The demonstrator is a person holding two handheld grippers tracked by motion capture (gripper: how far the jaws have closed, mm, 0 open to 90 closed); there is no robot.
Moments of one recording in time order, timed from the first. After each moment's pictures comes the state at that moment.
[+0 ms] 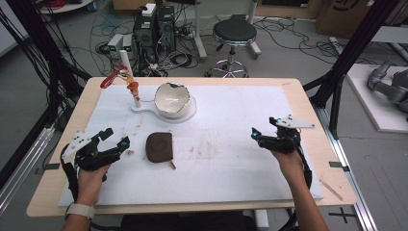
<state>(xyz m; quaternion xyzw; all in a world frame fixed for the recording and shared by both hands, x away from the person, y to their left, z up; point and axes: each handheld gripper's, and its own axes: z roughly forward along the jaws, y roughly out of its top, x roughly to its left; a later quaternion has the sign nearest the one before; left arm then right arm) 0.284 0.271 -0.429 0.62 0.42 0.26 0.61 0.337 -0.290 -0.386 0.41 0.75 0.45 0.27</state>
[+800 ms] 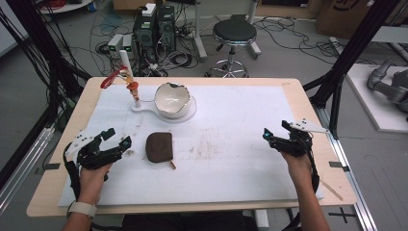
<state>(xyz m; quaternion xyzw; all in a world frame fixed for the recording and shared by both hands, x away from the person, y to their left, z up) 0.289 0.269 -0.432 0.62 0.44 0.25 0.60 0.331 -0.319 -0.394 0.46 0.71 0.45 0.28</state>
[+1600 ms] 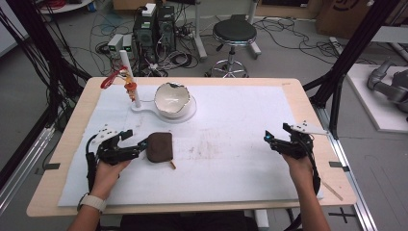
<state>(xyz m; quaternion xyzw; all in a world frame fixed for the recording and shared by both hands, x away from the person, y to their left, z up) 0.320 0.228 -0.439 0.70 0.45 0.19 0.53 0.328 -0.321 -0.399 0.46 0.72 0.44 0.28</state>
